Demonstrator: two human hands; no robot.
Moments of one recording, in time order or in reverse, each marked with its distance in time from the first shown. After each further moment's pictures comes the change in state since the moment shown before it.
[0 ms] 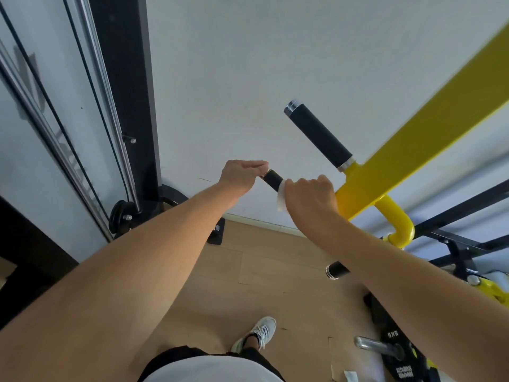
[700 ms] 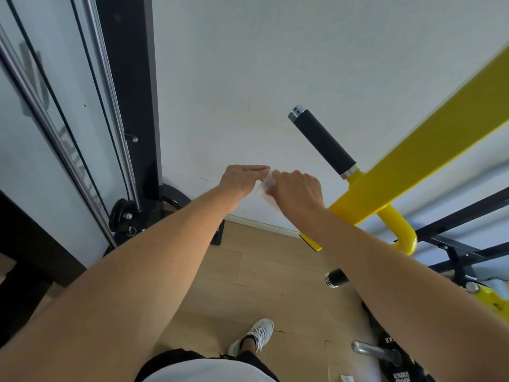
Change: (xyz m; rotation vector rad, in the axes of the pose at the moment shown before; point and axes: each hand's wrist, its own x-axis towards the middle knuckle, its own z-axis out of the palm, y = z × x) left_hand -0.006 0.001 -0.001 -0.021 -0.009 -0.077; right_hand 0.032 -0.015 0.004 0.251 0.019 0.095
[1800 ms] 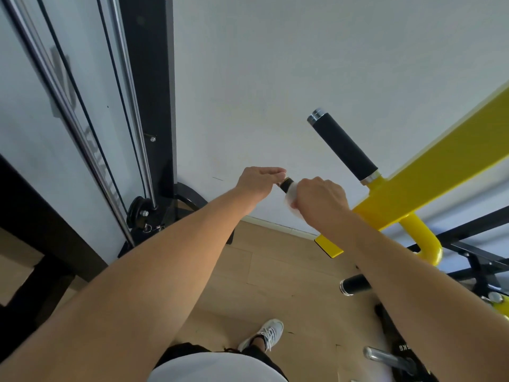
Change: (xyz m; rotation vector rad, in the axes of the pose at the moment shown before) left_hand -0.011 0.003 0.001 0.020 -0.016 0.010; right_hand -0.005 0.006 -0.009 0.040 -0.195 0.105
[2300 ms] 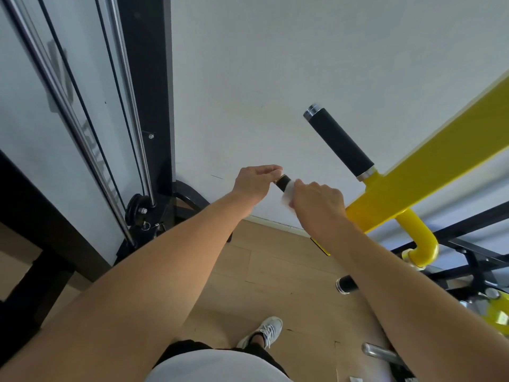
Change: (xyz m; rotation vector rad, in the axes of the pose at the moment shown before) left_hand -0.006 -0.012 0.002 -0.017 0.060 0.062; right_hand -0.022 0.001 0.010 -0.115 0.110 -0.104
